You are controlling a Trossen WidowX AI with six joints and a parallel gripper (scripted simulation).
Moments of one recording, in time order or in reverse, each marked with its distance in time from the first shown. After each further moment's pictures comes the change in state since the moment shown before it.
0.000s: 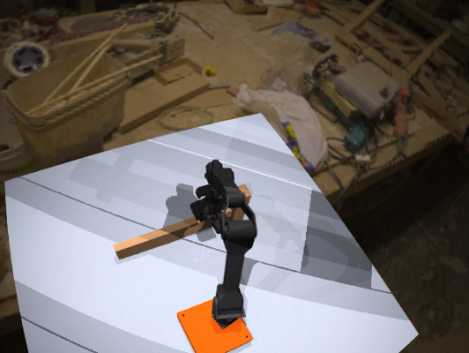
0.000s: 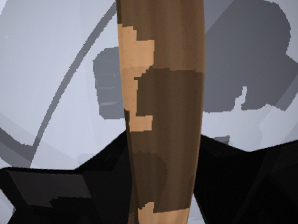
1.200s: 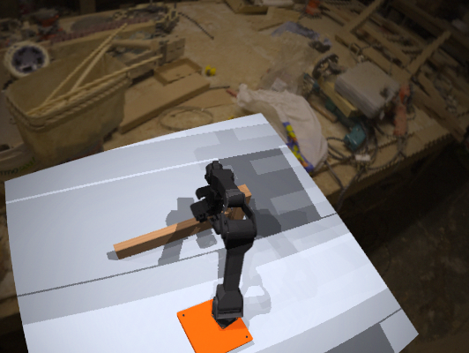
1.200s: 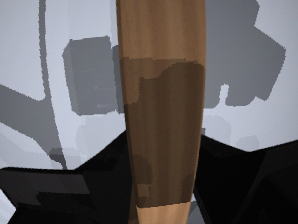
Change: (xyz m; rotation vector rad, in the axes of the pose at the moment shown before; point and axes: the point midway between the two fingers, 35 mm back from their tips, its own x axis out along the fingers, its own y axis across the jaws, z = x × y) arm 0.006 0.000 -0.001 0.000 0.000 0.000
